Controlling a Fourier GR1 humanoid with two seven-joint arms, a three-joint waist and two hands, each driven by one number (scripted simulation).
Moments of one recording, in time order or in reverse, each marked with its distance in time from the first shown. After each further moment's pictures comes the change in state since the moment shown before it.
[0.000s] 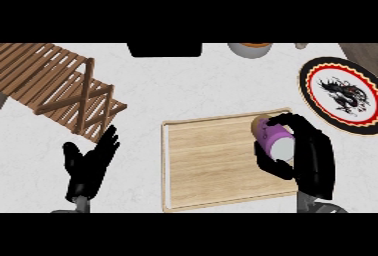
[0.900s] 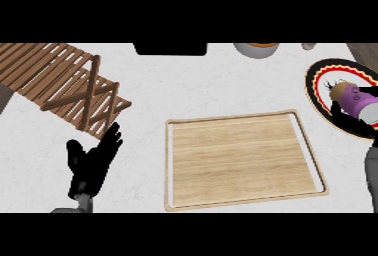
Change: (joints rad) left arm -0.013 -0.012 -0.008 -0.020 -0.024 -0.008 0.018; right arm -0.278 -0.225 -0.571 0.585 -0.499 -0.201 -0.452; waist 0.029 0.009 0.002
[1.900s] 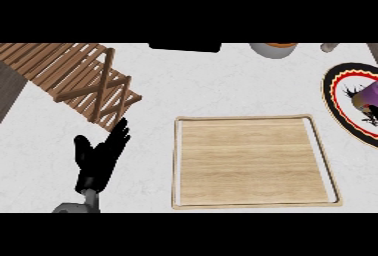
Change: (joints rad) left arm -0.033 -0.019 -0.024 -0.012 -0.009 -0.019 0.015; right arm -0.358 -0.378 -0.140 0.919 -0.020 0.087 -0.259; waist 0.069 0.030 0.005
